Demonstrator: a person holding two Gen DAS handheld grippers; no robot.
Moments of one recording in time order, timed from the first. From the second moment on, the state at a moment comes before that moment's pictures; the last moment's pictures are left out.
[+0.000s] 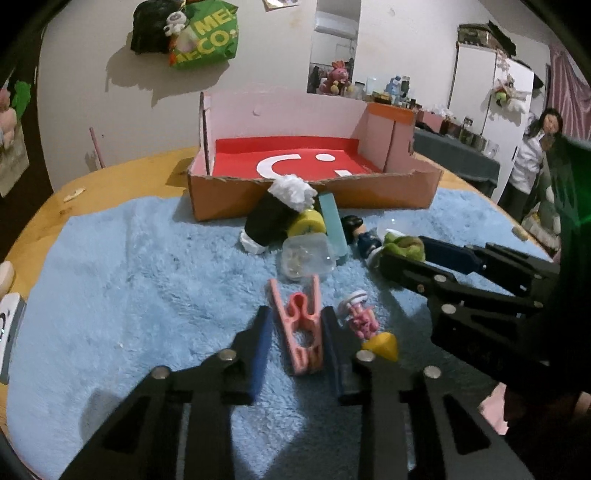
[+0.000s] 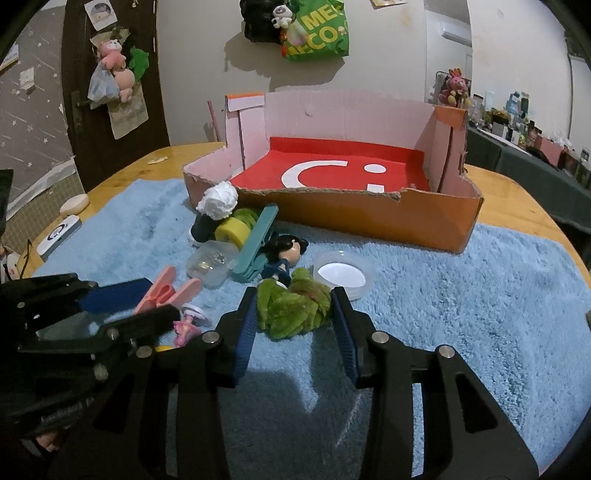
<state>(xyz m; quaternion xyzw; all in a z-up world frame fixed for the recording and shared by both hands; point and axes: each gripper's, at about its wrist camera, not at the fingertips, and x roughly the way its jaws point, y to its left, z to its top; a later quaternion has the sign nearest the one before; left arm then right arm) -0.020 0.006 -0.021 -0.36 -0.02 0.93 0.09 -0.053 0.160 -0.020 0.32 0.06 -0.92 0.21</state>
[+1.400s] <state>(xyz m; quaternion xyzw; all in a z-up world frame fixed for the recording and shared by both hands) -0.107 0.007 0.040 -0.36 -0.03 0.93 0.10 -0.111 0.159 0.048 0.29 0.03 -0.93 0.22</state>
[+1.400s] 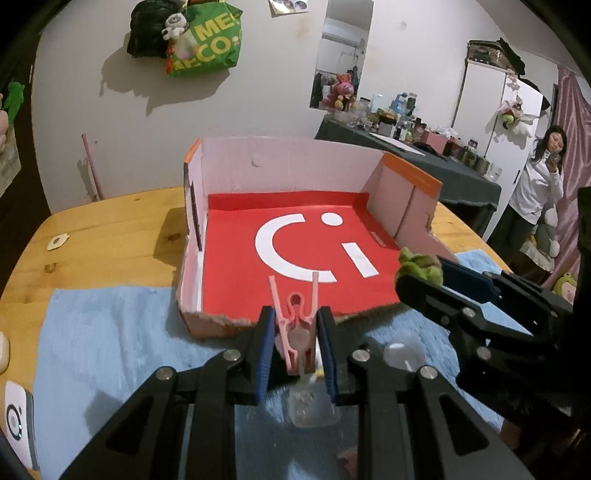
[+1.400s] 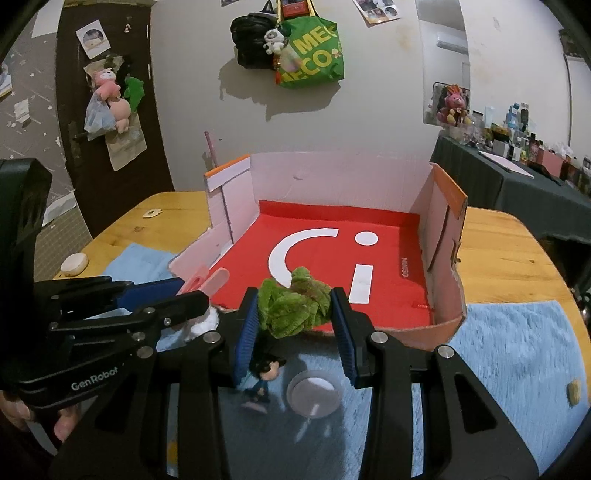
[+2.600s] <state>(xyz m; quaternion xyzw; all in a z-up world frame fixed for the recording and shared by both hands) -0.209 0.005 0.006 -0.45 -0.03 0.89 0.10 -0.208 0.162 0.014 0.40 0.04 -0.90 0.19</state>
